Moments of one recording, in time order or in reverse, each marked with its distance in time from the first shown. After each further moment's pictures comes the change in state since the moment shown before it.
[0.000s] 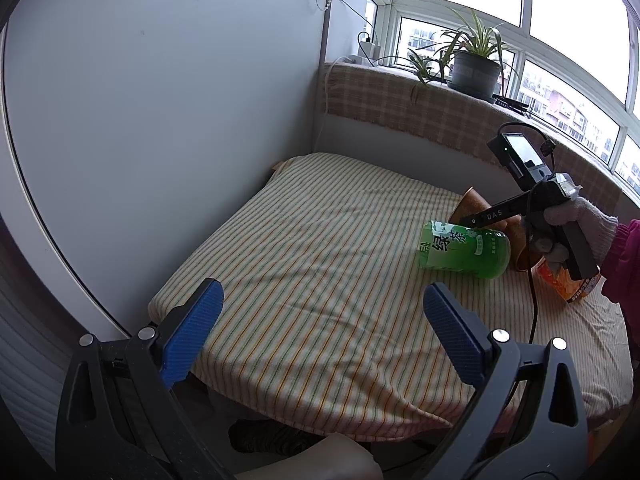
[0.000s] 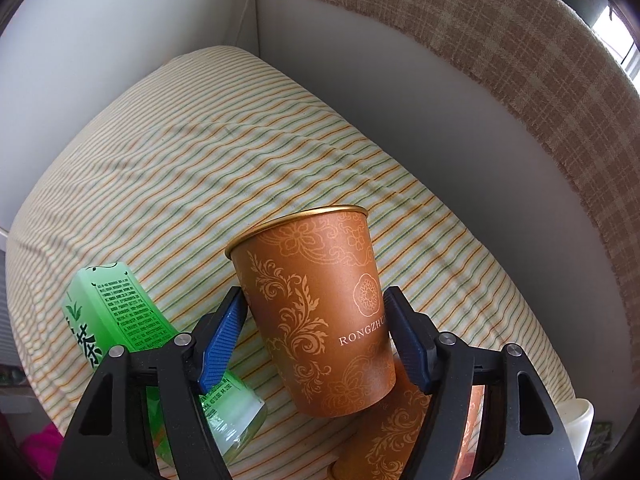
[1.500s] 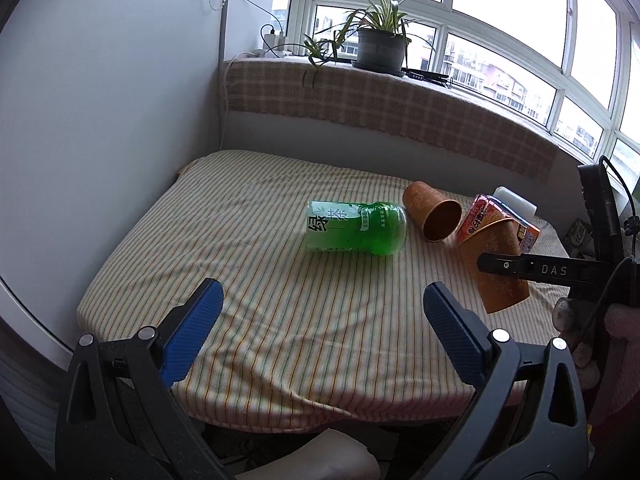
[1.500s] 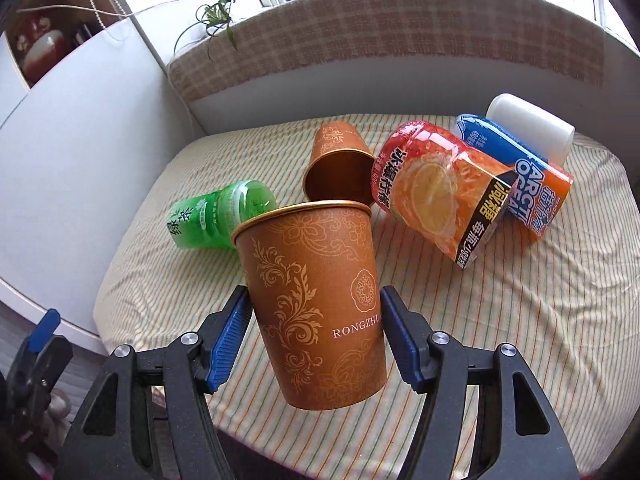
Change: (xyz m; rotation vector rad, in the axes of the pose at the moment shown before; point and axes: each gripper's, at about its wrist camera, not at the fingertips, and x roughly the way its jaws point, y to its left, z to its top) left arm -0.005 -0.091 -0.011 0.151 0.035 -0.226; right arm -0.124 0.019 -0.212 0.649 -0.277 0.107
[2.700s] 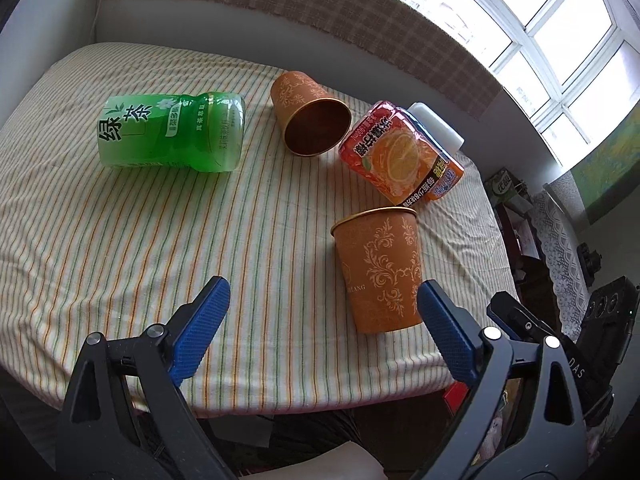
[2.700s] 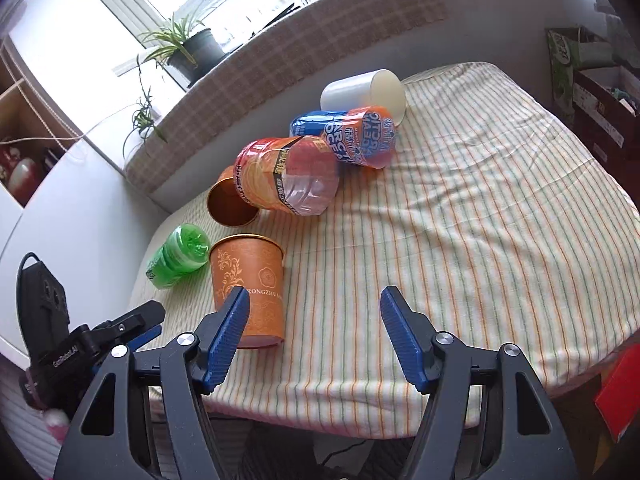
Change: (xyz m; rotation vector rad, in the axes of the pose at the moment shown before) left arm 0.094 -0.093 -0.002 -0.075 0.431 -0.372; right arm -0.086 -0.107 -0.090 0.358 -0.219 -0.015
